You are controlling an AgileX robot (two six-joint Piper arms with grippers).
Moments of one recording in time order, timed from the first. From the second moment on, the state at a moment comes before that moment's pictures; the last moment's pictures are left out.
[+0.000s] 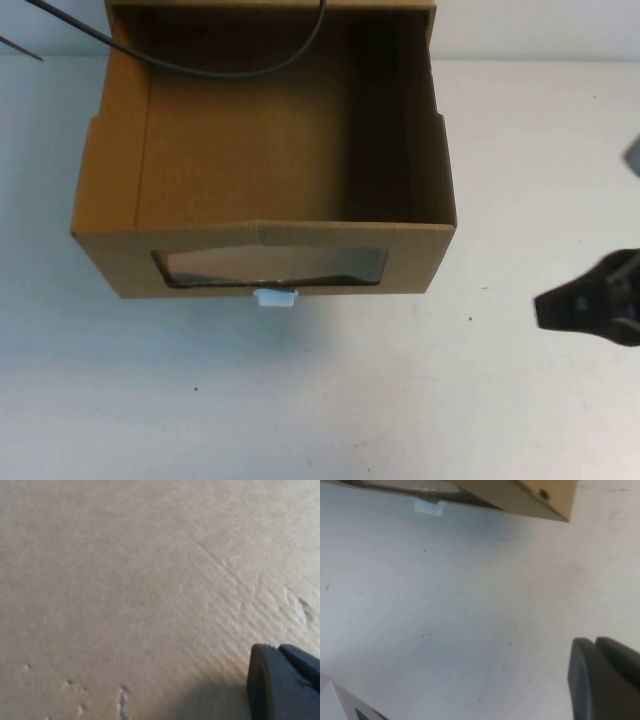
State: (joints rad) right arm 0.24 1.05 -0.96 0.53 1.03 -0.26; left arm -0.24 2.06 -2.38 -0.41 1.18 0.47
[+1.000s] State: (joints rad) right arm 0.93 1.45 -1.08 -0.31 0.18 0.53; left arm -0.24 2.06 -2.38 -0.41 1.19 0.44
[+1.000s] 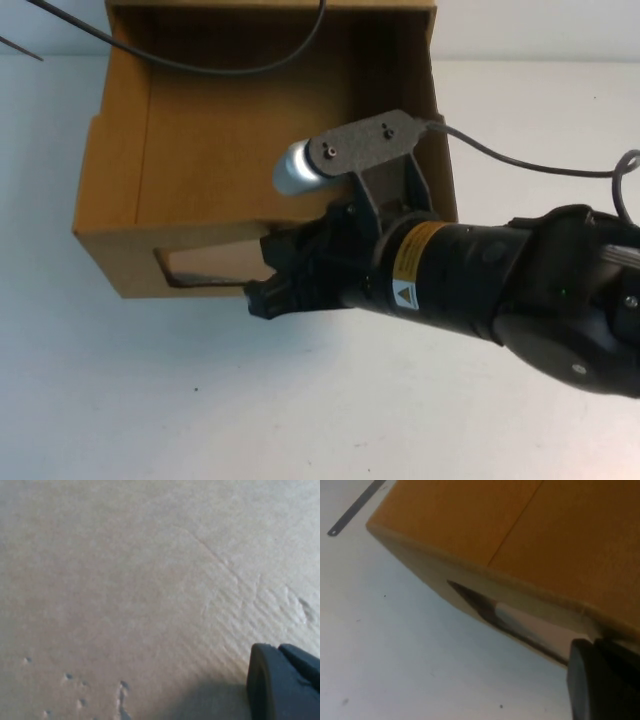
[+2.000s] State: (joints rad) right arm 0.76 1.59 -1.21 -0.26 0.03 0.53; left arm -0.24 2.06 -2.38 -0.41 1.19 0.44
